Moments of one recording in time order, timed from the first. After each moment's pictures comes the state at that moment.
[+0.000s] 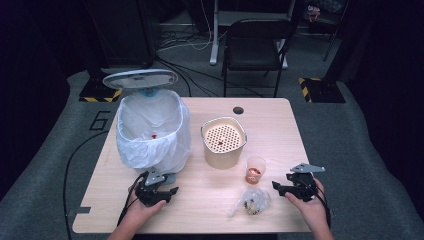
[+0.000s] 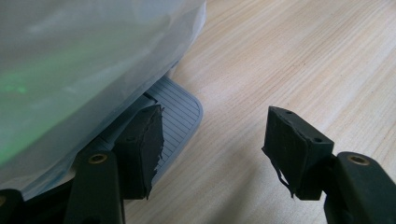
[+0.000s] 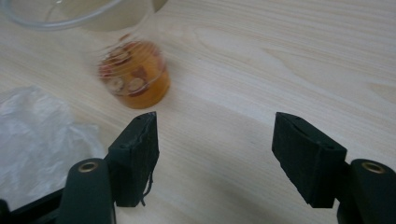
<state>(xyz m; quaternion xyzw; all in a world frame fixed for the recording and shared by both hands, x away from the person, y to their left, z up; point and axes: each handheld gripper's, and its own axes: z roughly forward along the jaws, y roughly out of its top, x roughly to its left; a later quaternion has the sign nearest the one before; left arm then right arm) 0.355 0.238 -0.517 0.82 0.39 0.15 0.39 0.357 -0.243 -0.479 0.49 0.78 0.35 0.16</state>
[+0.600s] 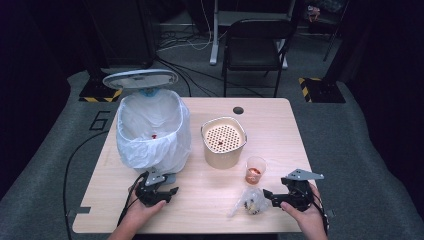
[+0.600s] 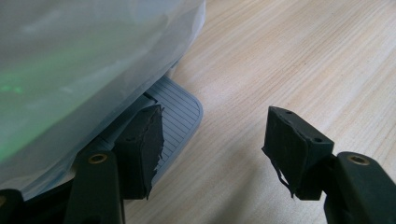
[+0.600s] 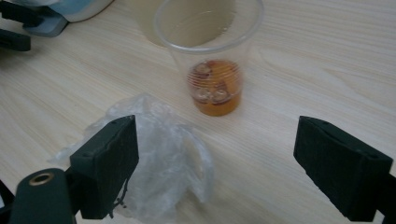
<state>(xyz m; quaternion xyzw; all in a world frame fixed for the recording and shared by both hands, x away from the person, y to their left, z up) 0.355 0.237 -0.518 0.82 0.39 0.15 0.39 0.327 -0.216 -0.459 0.46 0.78 0.39 0.14</state>
